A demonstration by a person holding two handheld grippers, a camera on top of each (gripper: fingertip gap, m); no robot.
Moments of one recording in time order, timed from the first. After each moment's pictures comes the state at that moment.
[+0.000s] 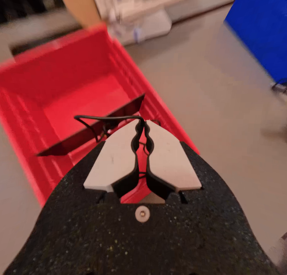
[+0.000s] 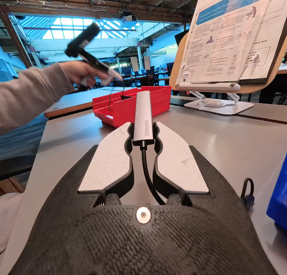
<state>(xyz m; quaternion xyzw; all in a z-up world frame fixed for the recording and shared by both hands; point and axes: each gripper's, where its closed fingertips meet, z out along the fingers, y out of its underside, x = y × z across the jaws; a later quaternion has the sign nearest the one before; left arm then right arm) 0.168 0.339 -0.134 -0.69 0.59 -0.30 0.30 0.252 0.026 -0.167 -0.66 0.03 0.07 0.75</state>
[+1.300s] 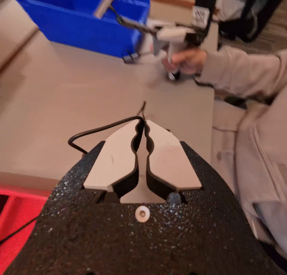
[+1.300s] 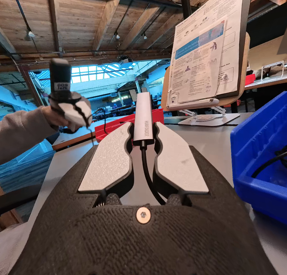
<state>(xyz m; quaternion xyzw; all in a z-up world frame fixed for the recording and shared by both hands) 0.147 0.110 -0.150 -0.39 0.81 -0.41 0.15 0.285 -0.007 -0.151 -0.58 0.09 0.10 0.80</state>
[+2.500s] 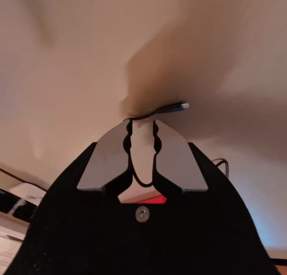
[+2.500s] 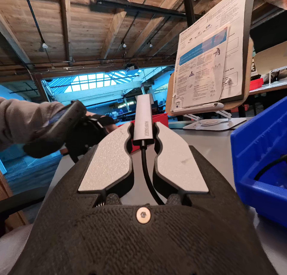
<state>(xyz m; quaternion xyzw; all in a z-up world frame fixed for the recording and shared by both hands) 0.175 0.066 -0.275 0.00 1.00 0.03 0.07 0.286 -0.013 -0.146 -0.56 0.08 0.12 0.82</state>
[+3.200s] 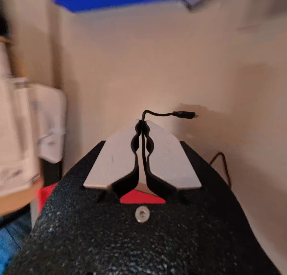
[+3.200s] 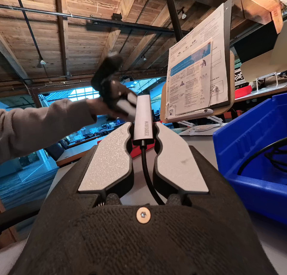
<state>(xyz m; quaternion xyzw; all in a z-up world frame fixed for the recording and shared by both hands) 0.297 0.153 -0.159 -0.36 0.88 -0.14 0.26 0.300 -0.025 -0.143 -0.52 0.11 0.12 0.84</state>
